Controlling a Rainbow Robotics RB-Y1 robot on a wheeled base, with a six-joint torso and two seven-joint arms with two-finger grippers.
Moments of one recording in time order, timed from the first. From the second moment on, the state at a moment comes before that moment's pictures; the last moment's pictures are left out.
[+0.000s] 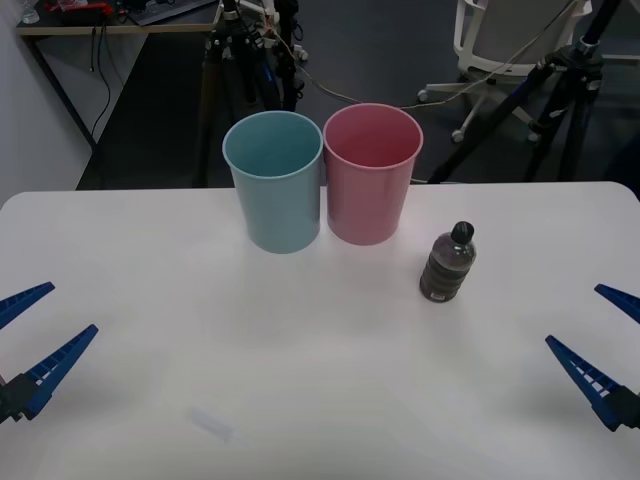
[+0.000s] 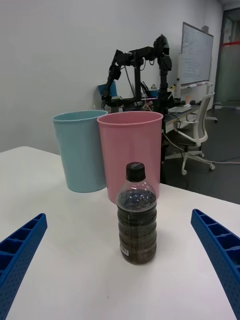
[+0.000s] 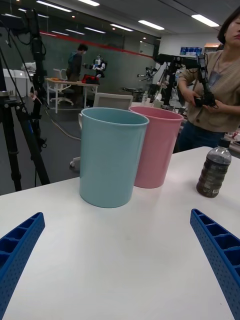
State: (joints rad) right arm 0.38 -0.38 -0.47 -1.67 0.93 -1.21 0.19; left arm 0.35 0.40 0.52 -1.66 -0.96 -1.22 0.00
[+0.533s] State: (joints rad) right arm 0.33 -0.38 -0.39 -1.50 0.90 -1.20 0.31; left arm 0.35 0.40 0.52 -1.66 -0.96 -1.22 0.00
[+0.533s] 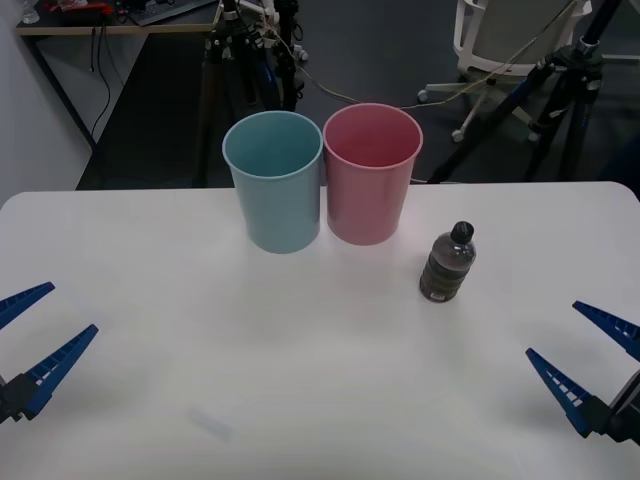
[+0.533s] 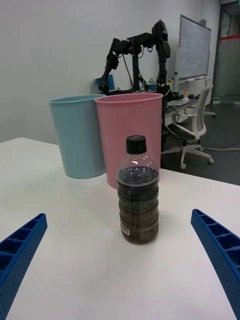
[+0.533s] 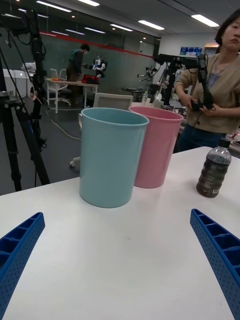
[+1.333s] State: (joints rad) right arm 0.08 -0.41 -0.13 -1.22 0.85 -0.97 0.51; left arm 0.35 0.40 0.52 -1.66 -0.96 -1.22 0.00
